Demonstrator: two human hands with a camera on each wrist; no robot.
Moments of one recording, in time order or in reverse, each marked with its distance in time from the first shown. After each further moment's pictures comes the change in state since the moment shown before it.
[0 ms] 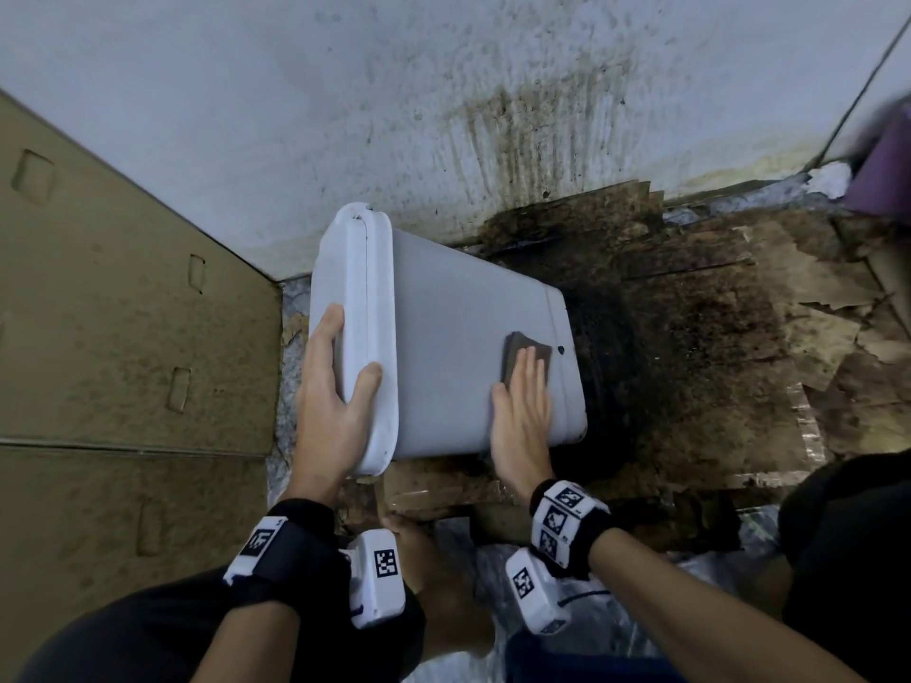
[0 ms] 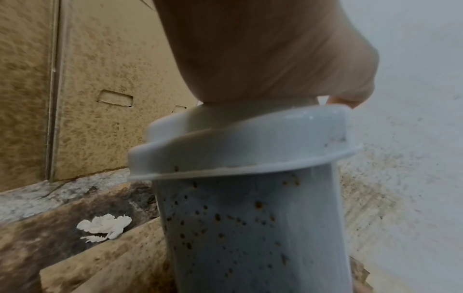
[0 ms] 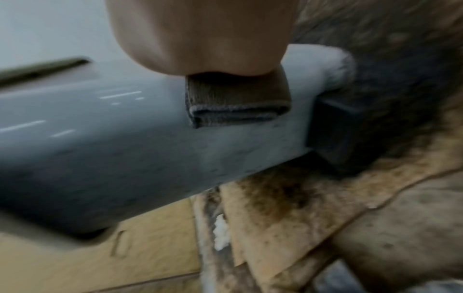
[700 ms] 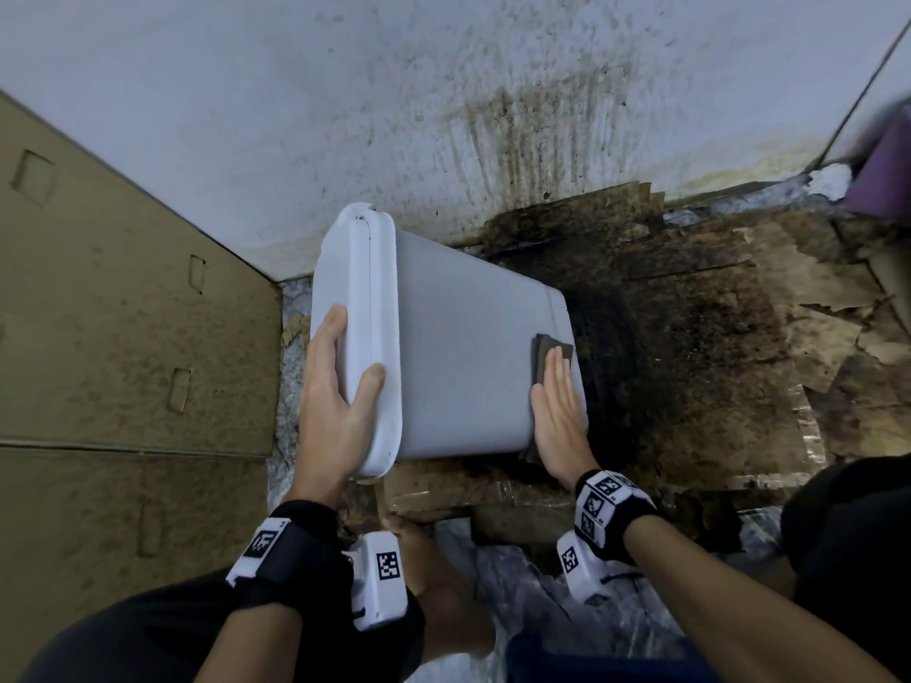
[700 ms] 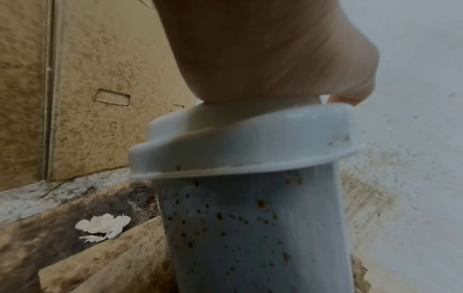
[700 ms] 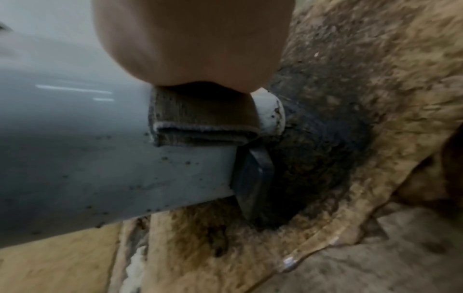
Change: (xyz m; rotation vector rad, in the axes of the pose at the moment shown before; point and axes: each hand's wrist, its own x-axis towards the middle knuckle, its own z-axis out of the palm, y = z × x) left_hand 0.000 0.001 0.002 -0.001 -0.001 0.001; right_hand 0.024 0.063 -0.031 -0.072 -0.097 -0.066
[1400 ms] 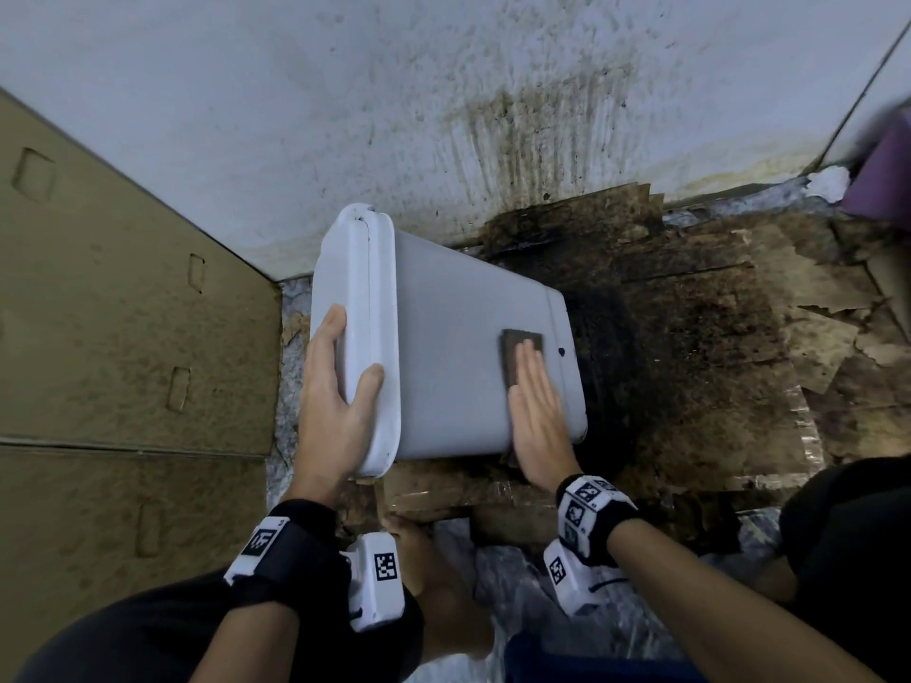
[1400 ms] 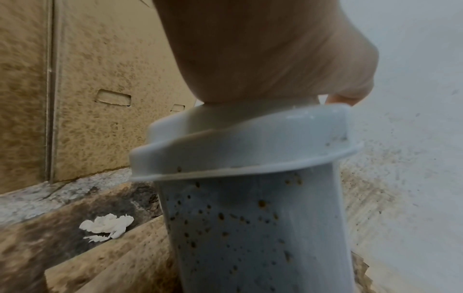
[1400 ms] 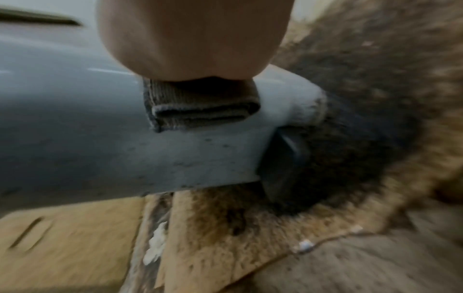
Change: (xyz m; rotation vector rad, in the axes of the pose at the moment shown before) left_hand 0.000 -0.001 -0.001 -0.002 -0.001 0.003; right_hand -0.012 -0.025 0.012 -0.012 0.069 -0.195
